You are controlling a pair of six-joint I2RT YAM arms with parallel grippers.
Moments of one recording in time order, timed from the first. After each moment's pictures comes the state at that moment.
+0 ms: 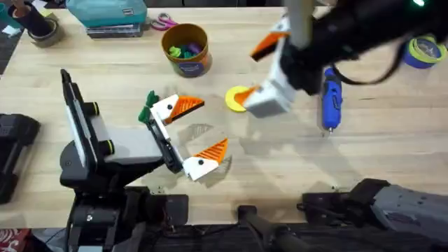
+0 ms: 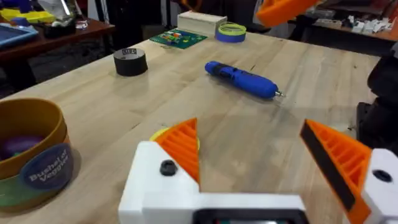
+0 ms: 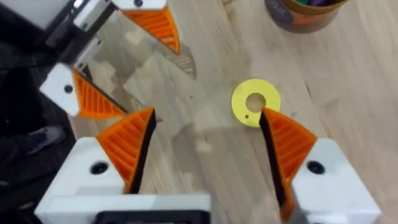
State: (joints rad) left arm -0.01 0.01 0.01 -0.10 1.02 0.05; right arm 0.62 1.32 1.43 -1.11 -0.37 -0.43
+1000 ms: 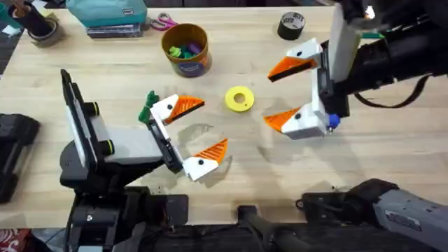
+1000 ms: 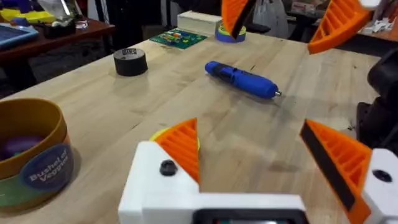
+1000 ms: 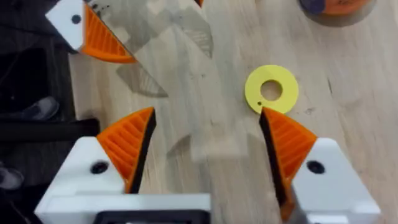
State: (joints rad) left arm -0.01 0.01 0.01 -0.10 1.02 0.05; right arm 0.39 1.17 1.16 -1.10 -0.62 -0.77
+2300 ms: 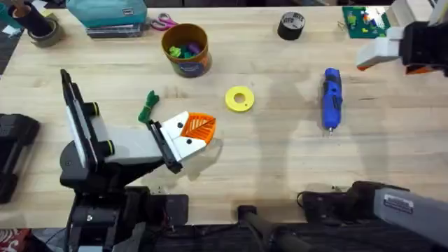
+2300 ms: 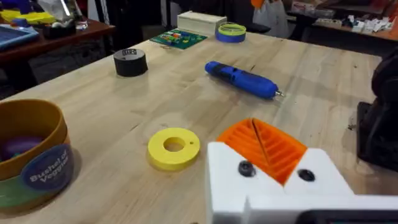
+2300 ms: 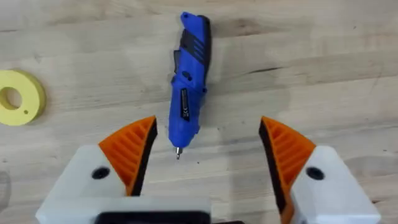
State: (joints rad) left arm -0.01 0.01 0.01 -0.10 1.03 0.05; right arm -0.18 1.29 1.35 -1.26 0.02 -0.02
